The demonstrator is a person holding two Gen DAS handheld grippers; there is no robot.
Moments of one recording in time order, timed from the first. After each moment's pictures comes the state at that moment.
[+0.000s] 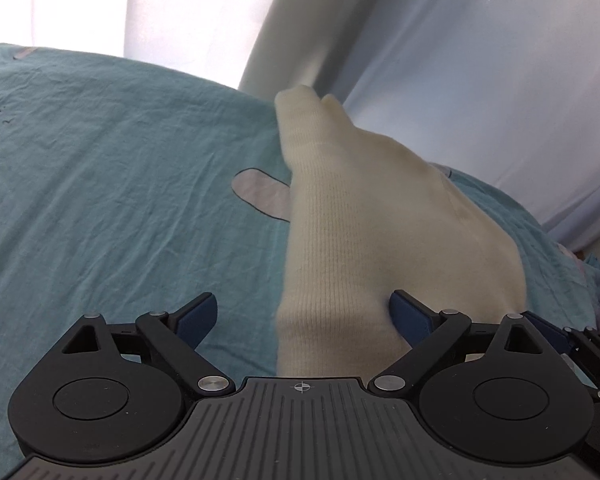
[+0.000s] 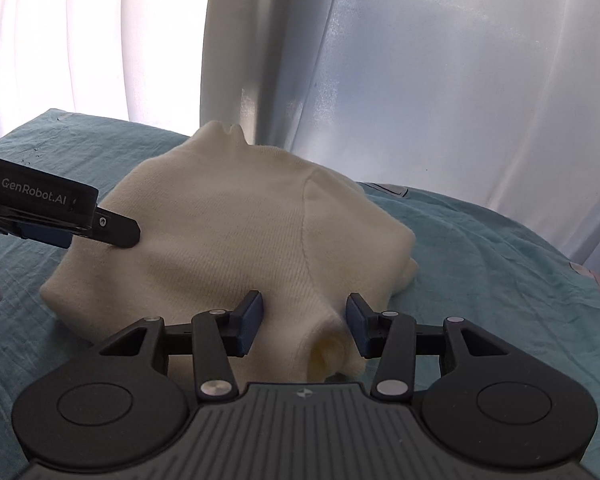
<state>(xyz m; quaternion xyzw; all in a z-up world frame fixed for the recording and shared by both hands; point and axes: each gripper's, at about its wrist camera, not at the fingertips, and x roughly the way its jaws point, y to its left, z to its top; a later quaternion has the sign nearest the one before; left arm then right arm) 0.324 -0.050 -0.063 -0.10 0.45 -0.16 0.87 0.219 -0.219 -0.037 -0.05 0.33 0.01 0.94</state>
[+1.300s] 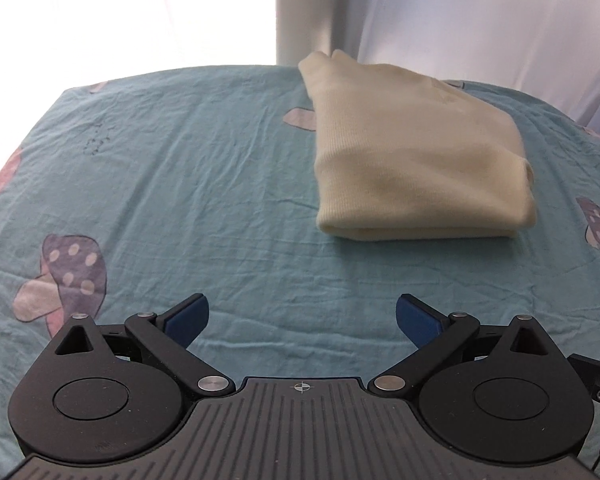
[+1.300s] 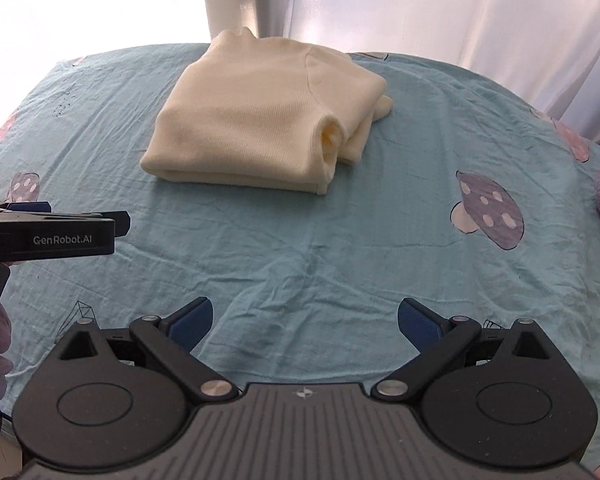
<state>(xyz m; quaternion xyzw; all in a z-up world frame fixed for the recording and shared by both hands) 0.198 -0.059 -0.016 0.07 0.47 -0.07 0.88 0.107 -0.209 0.020 0.03 0.51 0.00 0.86</state>
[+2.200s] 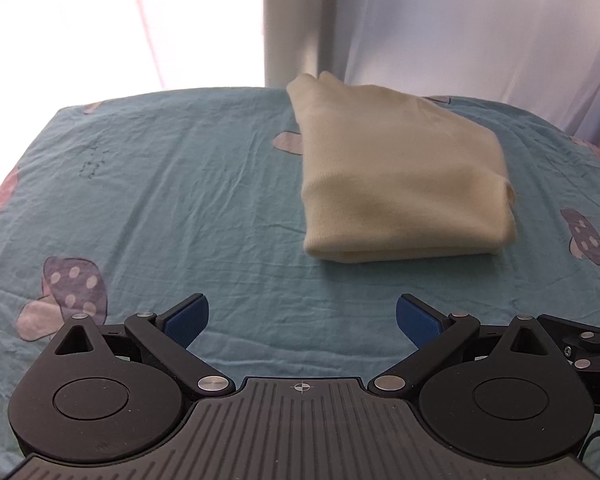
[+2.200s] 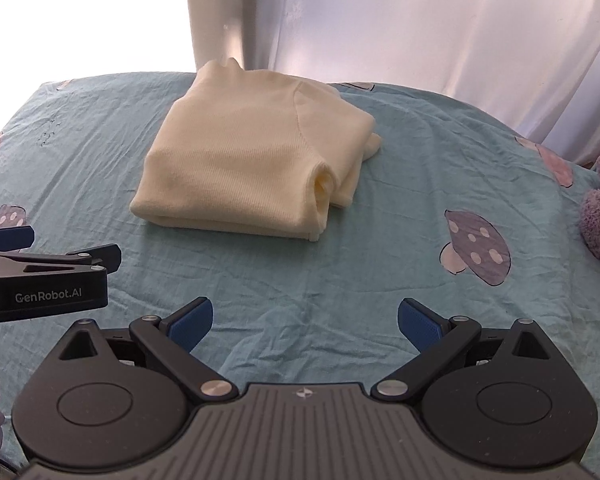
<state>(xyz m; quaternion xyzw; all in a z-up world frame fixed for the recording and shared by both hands) 0.198 -0.064 0.001 0.07 0.46 -0.09 0.88 0.130 -0.199 0.031 0.02 0.48 -0.04 0.87</state>
